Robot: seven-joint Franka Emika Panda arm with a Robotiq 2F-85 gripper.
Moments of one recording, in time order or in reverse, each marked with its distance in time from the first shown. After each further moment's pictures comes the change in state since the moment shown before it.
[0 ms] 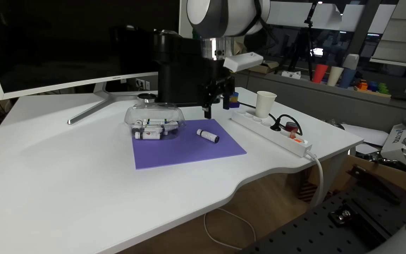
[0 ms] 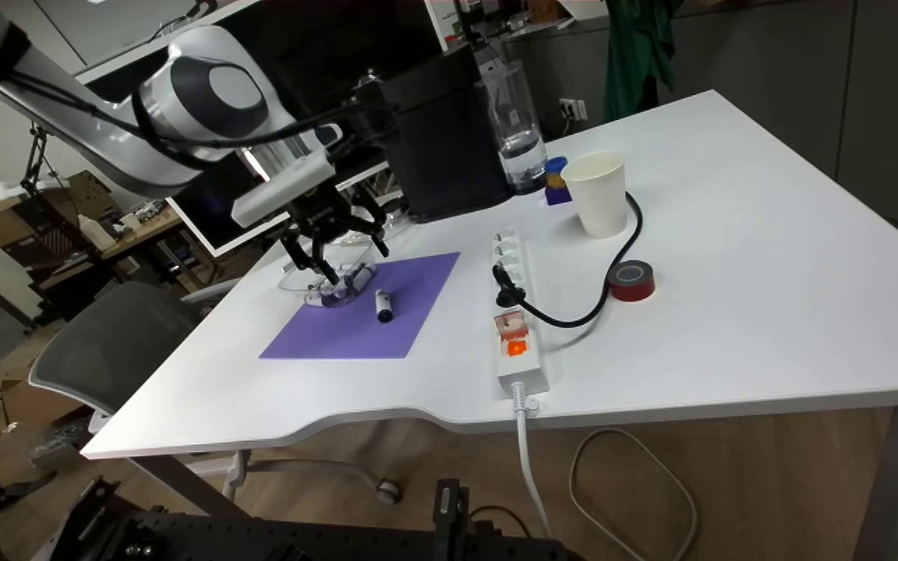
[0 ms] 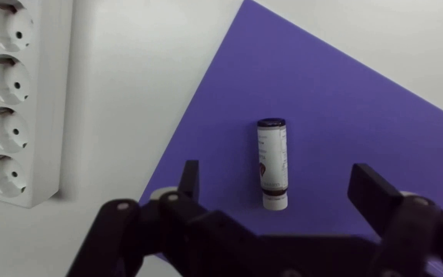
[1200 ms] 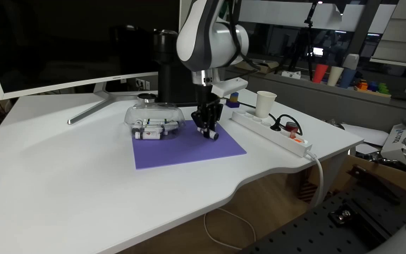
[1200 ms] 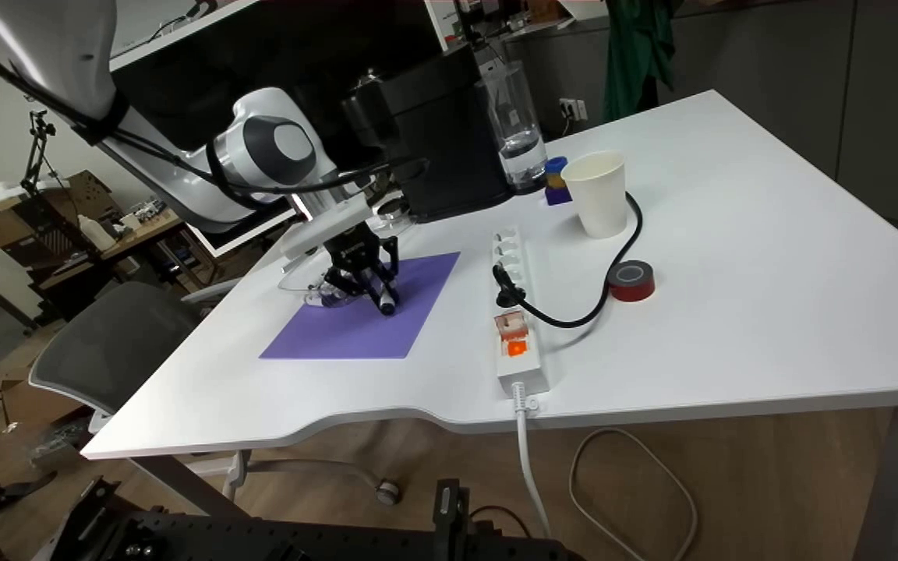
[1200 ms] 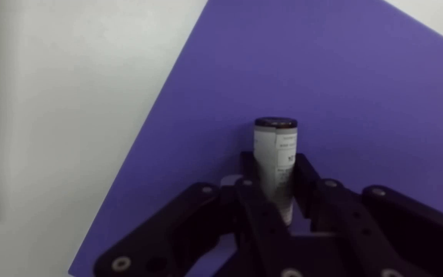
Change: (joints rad) arm 0.008 0.251 0.006 0.176 0.010 0.015 -0.005
